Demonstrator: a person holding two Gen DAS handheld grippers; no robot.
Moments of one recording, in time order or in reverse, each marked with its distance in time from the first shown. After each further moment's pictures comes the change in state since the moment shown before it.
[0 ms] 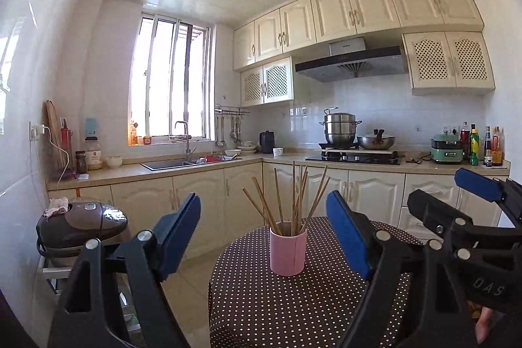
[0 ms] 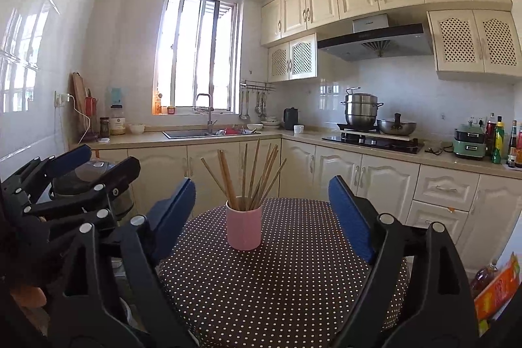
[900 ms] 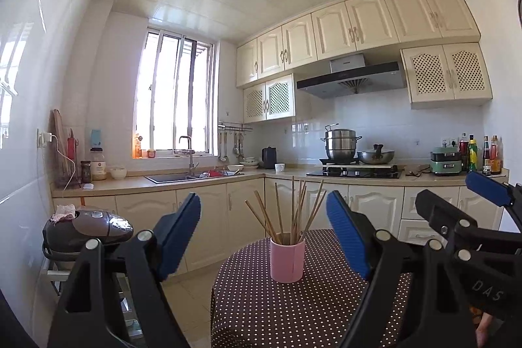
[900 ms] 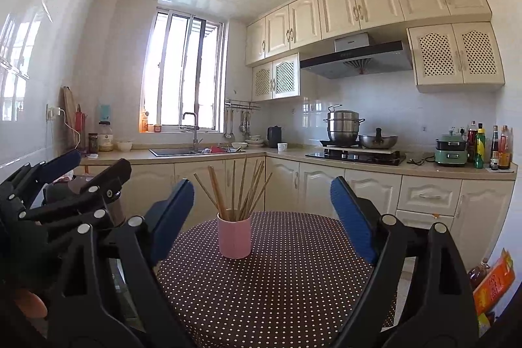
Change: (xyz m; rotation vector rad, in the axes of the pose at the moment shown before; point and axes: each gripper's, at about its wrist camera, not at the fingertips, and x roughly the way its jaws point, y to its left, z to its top) left arm -0.035 -0.003 0.003 -0.006 -0.072 0.009; right arm -0.041 0.011 -0.004 0.012 -0.081 -0.079
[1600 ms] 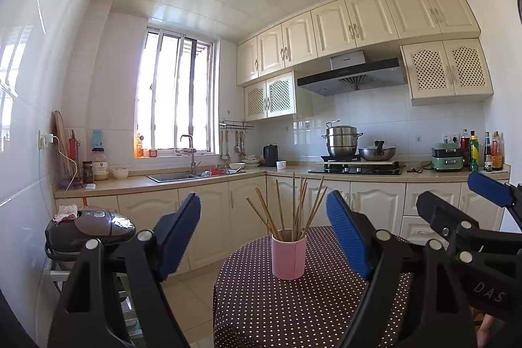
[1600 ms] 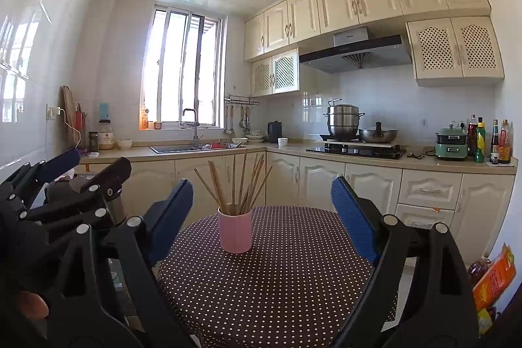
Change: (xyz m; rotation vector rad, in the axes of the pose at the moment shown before) left arm -0.002 -0.001 -0.003 0.011 0.009 0.006; right arm -0.001 -0.002 -0.005 0.014 0.018 -0.001
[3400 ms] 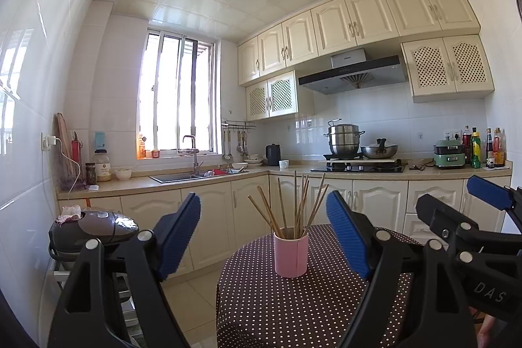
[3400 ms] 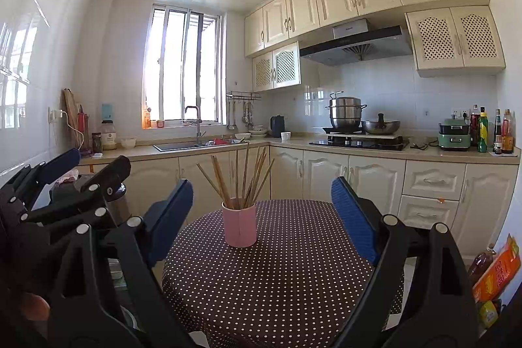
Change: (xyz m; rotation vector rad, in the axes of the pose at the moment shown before) left arm -0.003 0.008 -0.005 0.015 0.002 0.008; right arm 0.000 -0.006 -0.002 0.030 0.026 0.016
